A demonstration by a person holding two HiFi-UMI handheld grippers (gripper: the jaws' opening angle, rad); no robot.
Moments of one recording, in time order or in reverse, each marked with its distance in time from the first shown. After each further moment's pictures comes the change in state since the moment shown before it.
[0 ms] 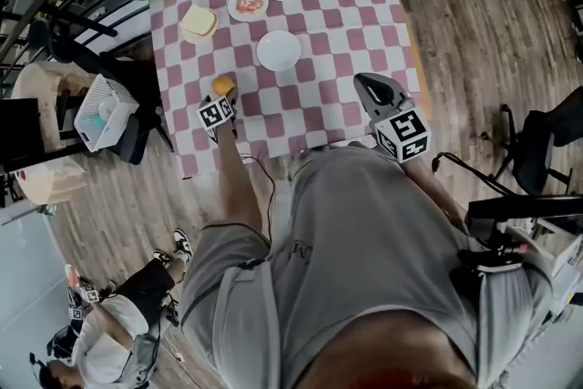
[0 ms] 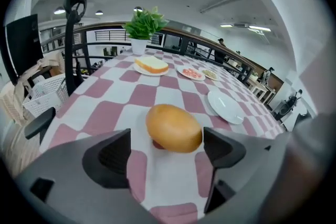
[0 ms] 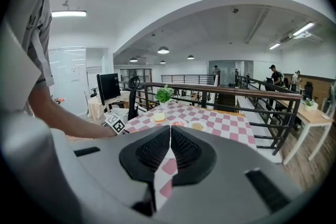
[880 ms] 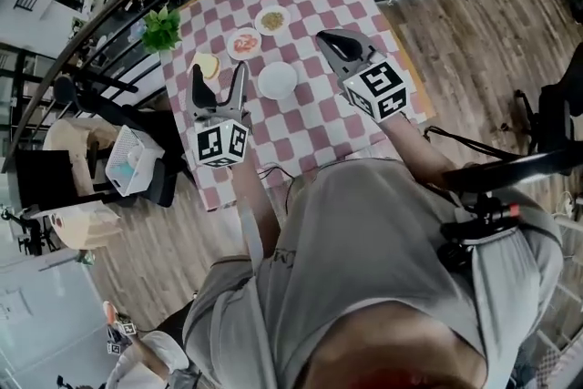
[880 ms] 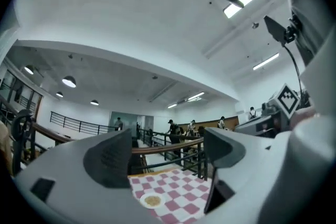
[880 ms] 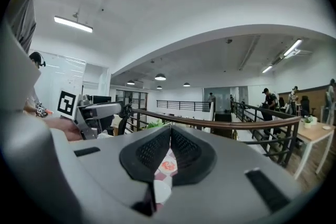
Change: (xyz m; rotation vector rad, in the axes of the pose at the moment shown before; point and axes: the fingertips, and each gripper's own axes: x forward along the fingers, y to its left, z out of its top) left arm -0.334 -0.273 0.263 0.384 -1.027 -0.399; right arm 0.000 -0.027 0.139 -0.029 -0.312 -0.059
